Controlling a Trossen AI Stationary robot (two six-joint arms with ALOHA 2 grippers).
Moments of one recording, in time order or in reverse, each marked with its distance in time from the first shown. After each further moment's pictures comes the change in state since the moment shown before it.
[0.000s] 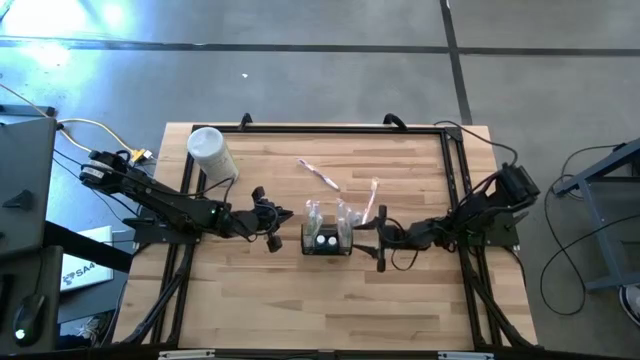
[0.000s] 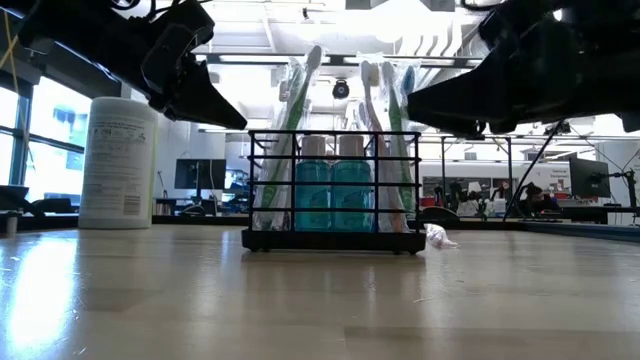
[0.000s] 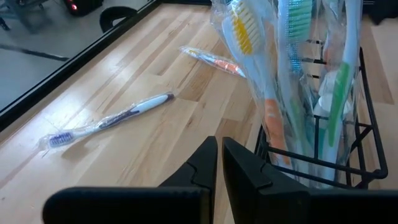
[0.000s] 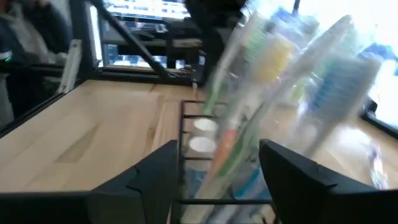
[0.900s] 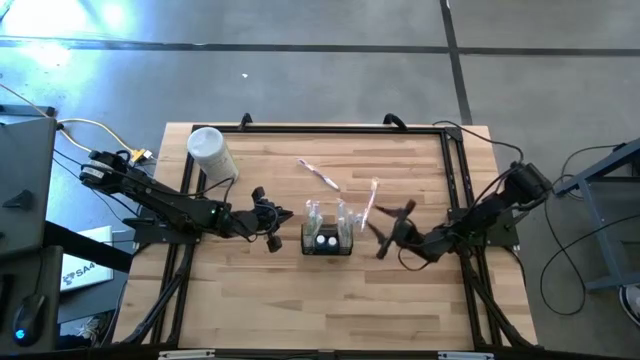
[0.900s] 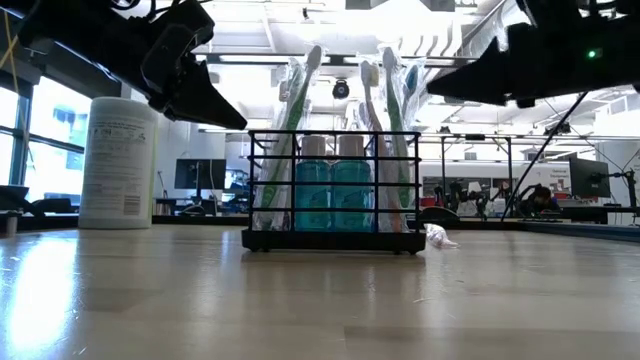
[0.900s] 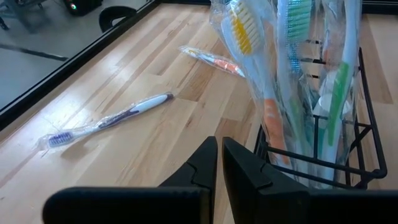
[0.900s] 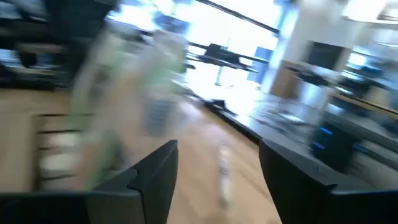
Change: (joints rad) left arm 0.000 0.000 0.000 -0.001 0.002 -0.002; right arm 0.158 -0.098 0.000 -0.009 0.689 -0.193
